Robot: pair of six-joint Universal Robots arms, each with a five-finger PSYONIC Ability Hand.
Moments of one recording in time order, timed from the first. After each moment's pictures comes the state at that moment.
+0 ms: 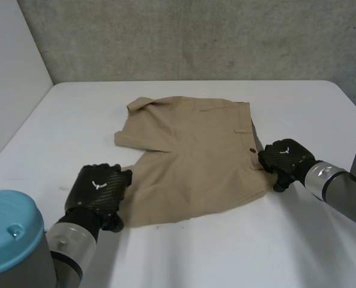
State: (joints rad) left arm 4.04 -1.68 -1.95 3.31 -1.83 3.37; right arm 1.70 -1.01 1.56 -0.06 1.11 2.49; left_hand 0.50 0.50 0.50 0.49 0.31; right_hand 0.82 0.95 0.95 0.95 0.52
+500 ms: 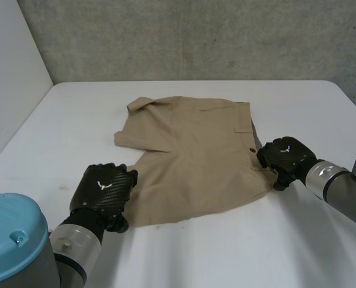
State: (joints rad) left arm 4.01 -1.68 -1.93 3.31 -1.83 3.37; right arm 1.70 -1.04 1.57 -0.07 1.11 2.50; left_hand 0.50 0.50 0.50 0.49 0.31; right_hand 0.63 0.74 0.72 0.72 0.52
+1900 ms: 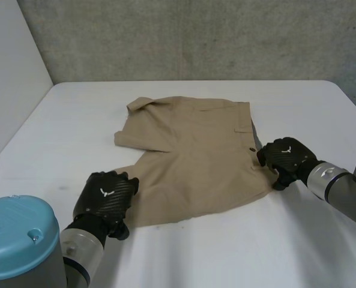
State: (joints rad) left arm 4.01 -1.73 -1.94 3.31 -1.83 3.36; right arm 1.67 -1.00 1.57 -0.12 1.06 2.51; left_hand 0.48 0.48 0.49 0.47 0.29; right_hand 0.58 0.68 0.68 0.68 0.48
